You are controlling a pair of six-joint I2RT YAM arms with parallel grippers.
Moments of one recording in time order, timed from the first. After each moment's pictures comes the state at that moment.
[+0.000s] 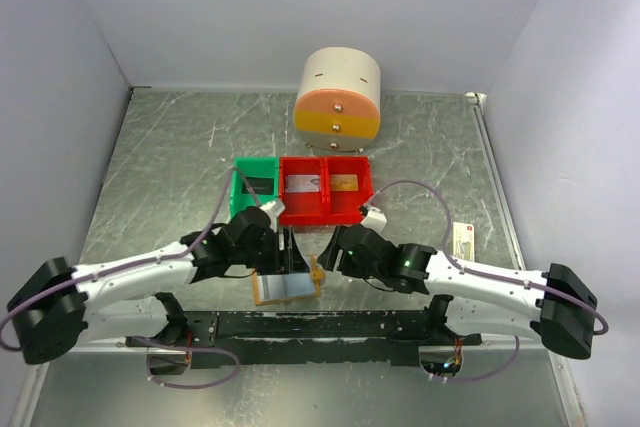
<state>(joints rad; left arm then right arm) -0.95 1.15 0.52 -0.12 0.21 -0.96 1.10 1.02 0.53 -0.34 0.30 1.15</state>
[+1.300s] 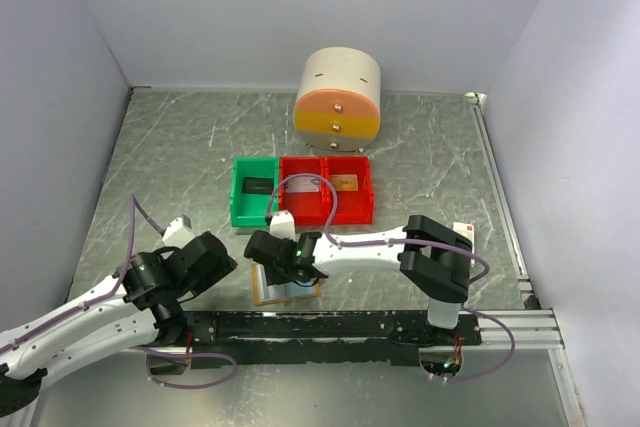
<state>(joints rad) -0.95 0.60 0.52 -0.99 -0.42 -1.47 1.29 1.81 1.13 -0.43 0.30 0.95</state>
